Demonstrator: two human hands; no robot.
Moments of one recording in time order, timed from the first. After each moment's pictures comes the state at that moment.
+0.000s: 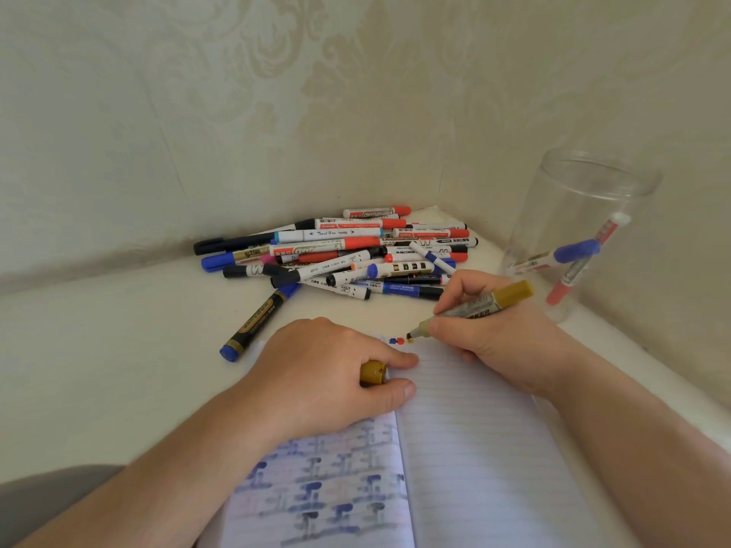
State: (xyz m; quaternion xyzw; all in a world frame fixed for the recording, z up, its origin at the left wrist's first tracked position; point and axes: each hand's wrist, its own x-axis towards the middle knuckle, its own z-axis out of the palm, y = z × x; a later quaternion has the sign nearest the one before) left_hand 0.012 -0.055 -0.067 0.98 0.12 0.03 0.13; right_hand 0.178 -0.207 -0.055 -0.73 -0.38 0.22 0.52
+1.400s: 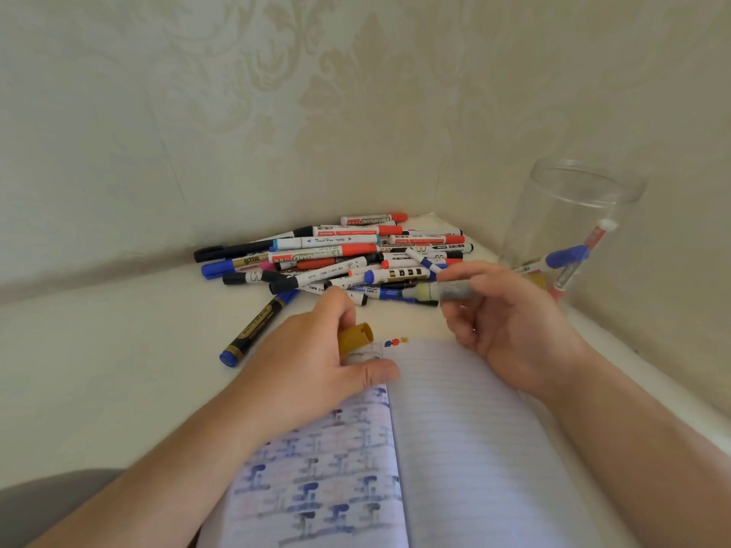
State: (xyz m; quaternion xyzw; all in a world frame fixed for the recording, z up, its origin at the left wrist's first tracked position) left_hand 0.005 -0.051 -0.066 0.93 0.22 0.11 0.27; right_hand 0.190 -0.207 -0.058 -0.53 -0.28 0.36 0.71
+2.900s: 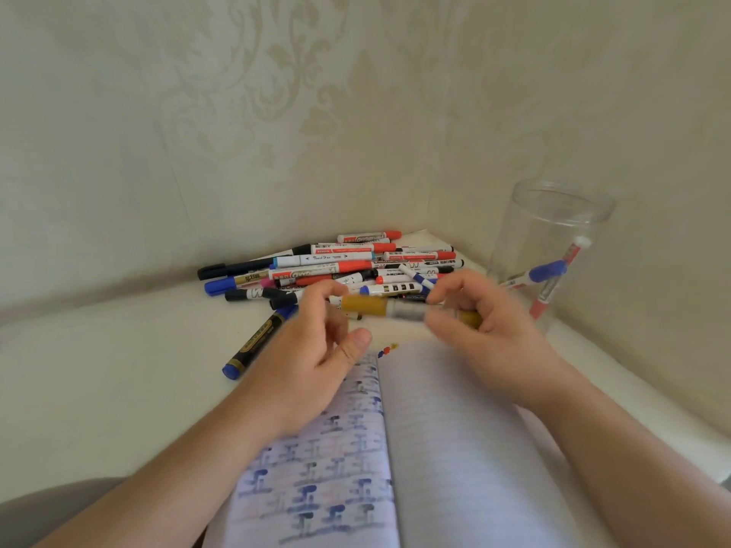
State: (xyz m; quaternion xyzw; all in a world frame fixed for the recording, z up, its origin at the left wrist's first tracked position) left_hand 0.003 -0.042 -0.078 0.89 0.18 0.22 0.36; right_hand 0.171 -0.219 -0.051 -0.69 -0.47 0.10 0.54
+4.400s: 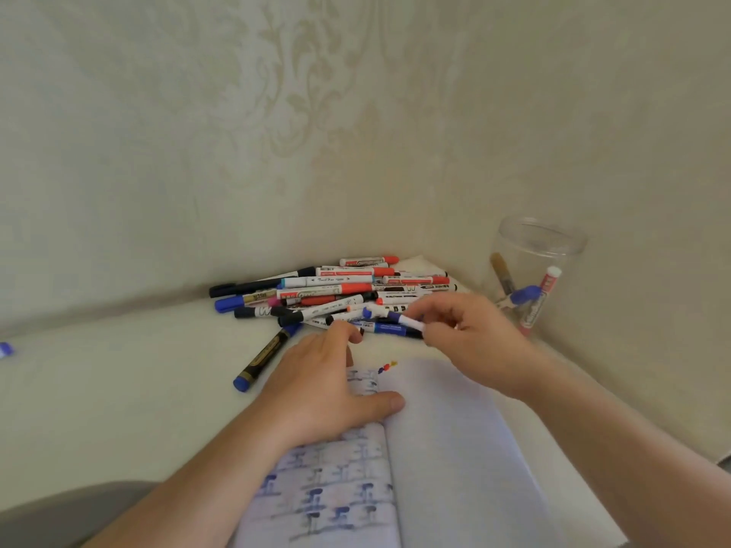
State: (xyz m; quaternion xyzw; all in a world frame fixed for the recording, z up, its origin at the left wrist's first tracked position) left_hand 0.011 -0.053 -0.064 0.94 0.23 0.09 0.23; right_hand 0.176 -0.206 -0.022 -0.79 -0.46 0.10 0.39
